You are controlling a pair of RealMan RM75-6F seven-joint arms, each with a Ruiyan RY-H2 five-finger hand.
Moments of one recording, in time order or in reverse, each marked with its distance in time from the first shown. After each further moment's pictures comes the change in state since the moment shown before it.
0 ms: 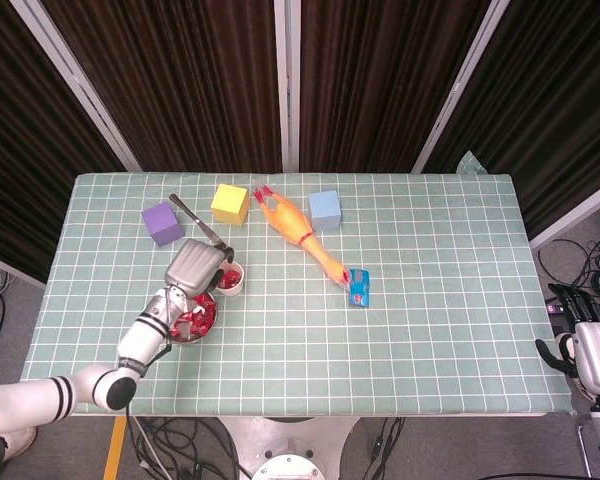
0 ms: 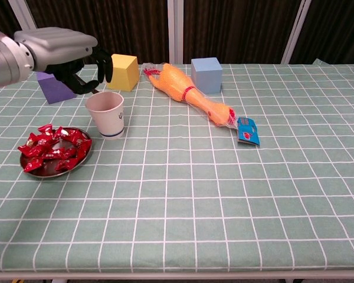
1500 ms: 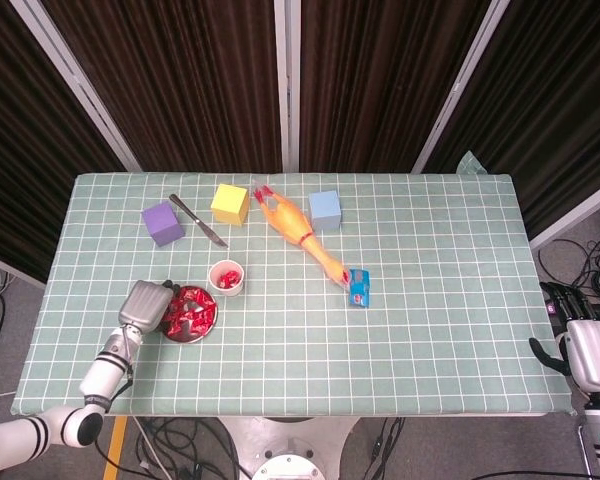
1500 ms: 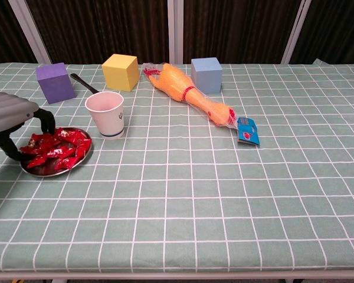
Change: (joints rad) left arm 0.228 -0.084 0.146 0.204 0.095 0.023 -0.038; right arm 0.012 0.004 -0.002 -0.022 -0.008 -0.008 -0.025
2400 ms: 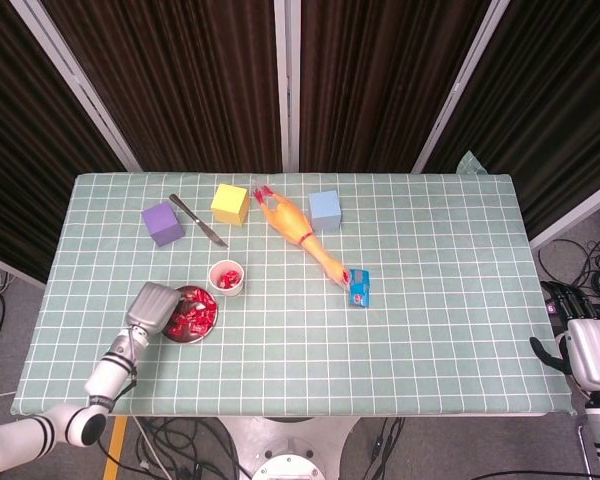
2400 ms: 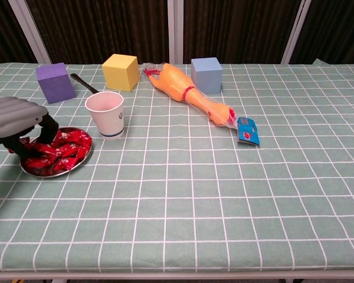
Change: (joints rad) left arm 0.004 -0.045 0.000 0.079 0.097 -0.010 -0.114; right arm 0.003 0.005 0.002 -0.005 0.007 -0.007 -0.004
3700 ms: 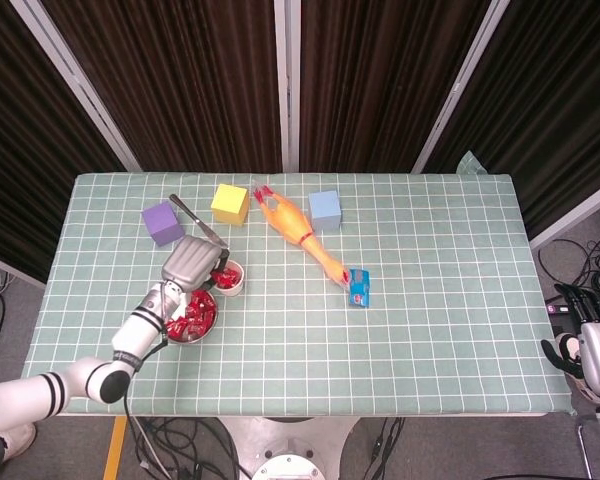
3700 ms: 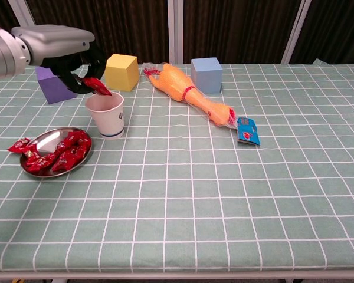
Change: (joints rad) left arm -0.231 0.141 -0.186 -0.244 -0.175 -0.128 0.074; right arm -0.019 0.004 -0.001 0.022 0.018 0.009 0.024
